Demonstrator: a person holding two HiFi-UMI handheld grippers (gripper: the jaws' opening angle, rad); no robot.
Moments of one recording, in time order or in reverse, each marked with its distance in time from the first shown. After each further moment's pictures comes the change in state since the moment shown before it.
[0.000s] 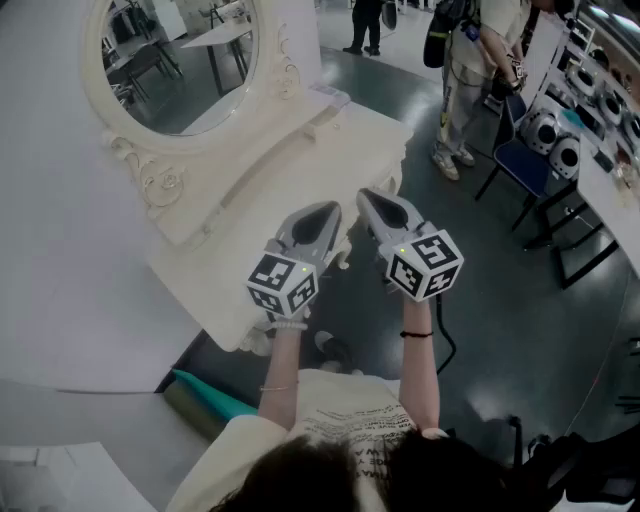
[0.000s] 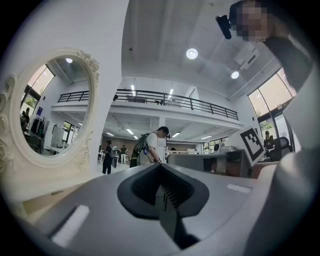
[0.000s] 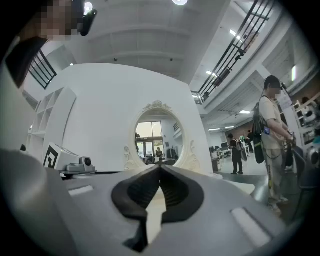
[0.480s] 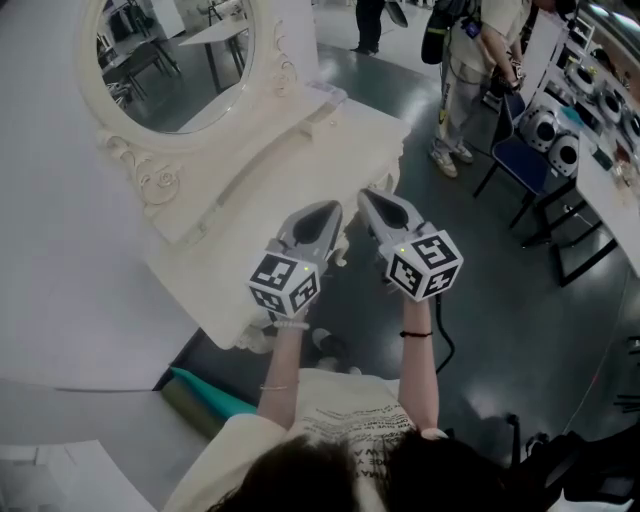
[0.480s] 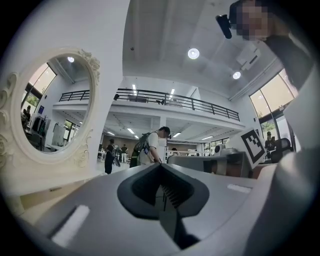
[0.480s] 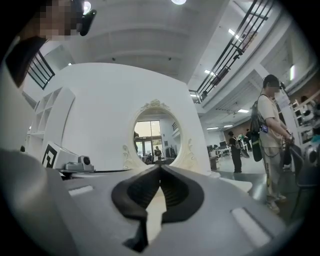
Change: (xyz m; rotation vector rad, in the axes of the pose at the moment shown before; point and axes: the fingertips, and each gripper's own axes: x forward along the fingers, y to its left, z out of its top) left arm 0.007 -0.008 -0.007 -0.011 -0.002 0.013; right arm -0.009 -0.010 -0.008 0.010 0.007 -0.013
